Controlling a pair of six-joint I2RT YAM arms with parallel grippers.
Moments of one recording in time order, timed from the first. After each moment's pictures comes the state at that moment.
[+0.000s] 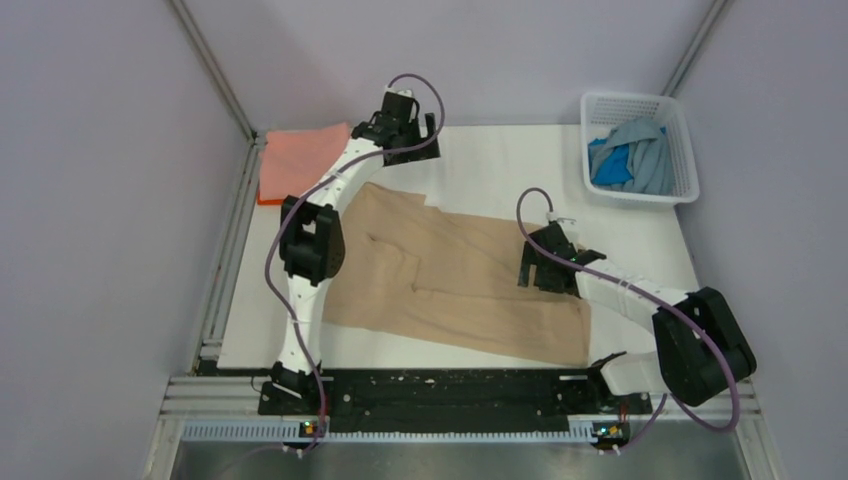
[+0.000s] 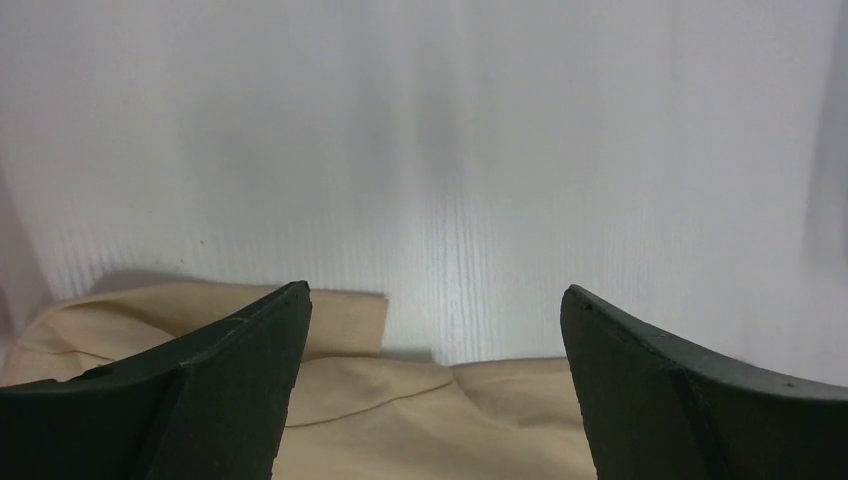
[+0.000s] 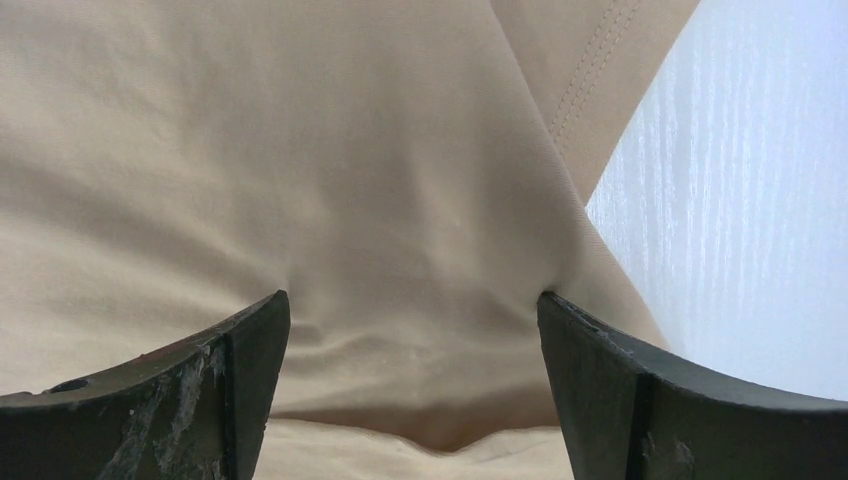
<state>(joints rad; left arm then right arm) -0.38 2.27 2.13 -0.58 0.00 -0.40 0.45 1.33 0.64 -0.40 0.35 0.57</state>
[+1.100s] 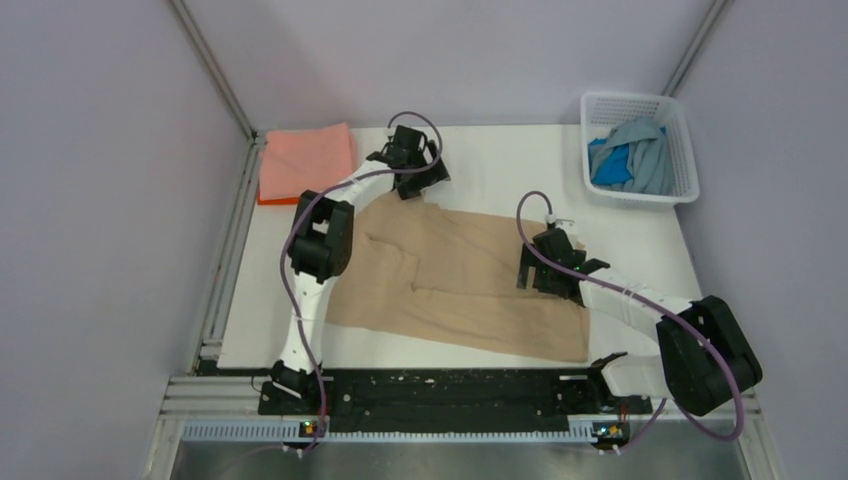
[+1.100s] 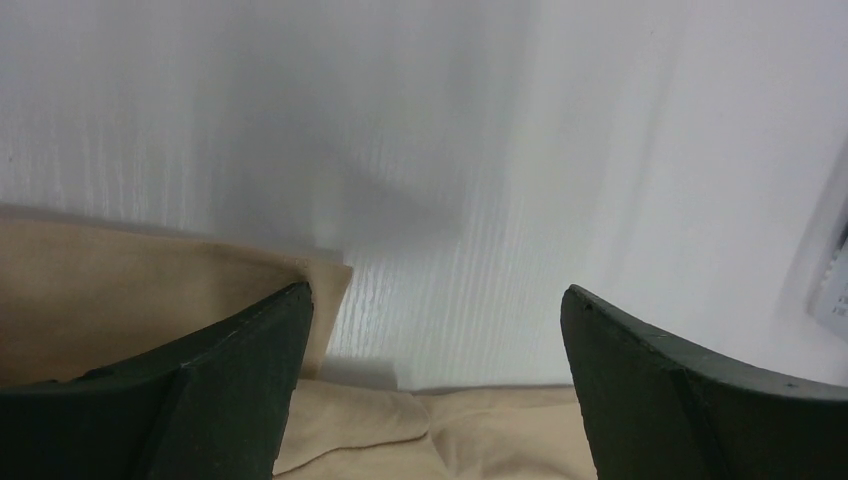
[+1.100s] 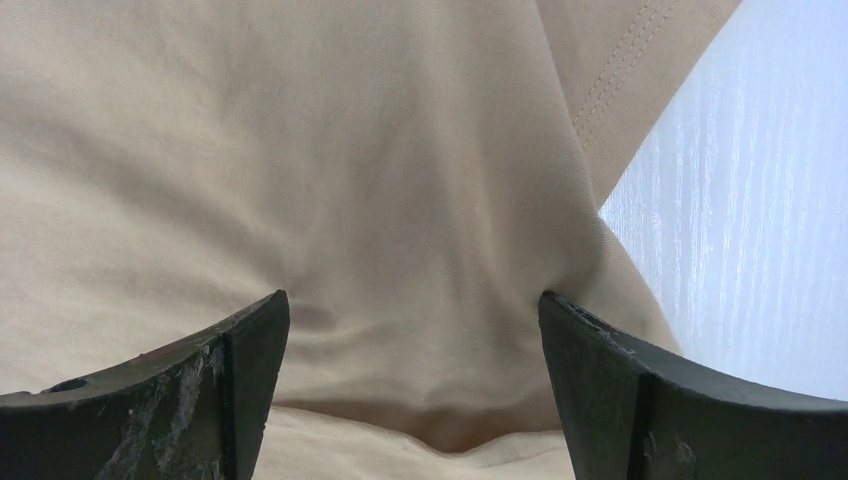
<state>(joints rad) -0.40 2.31 1.86 -0.37 0.06 -0.76 0.45 1.28 0.55 -0.27 0.30 0.52</state>
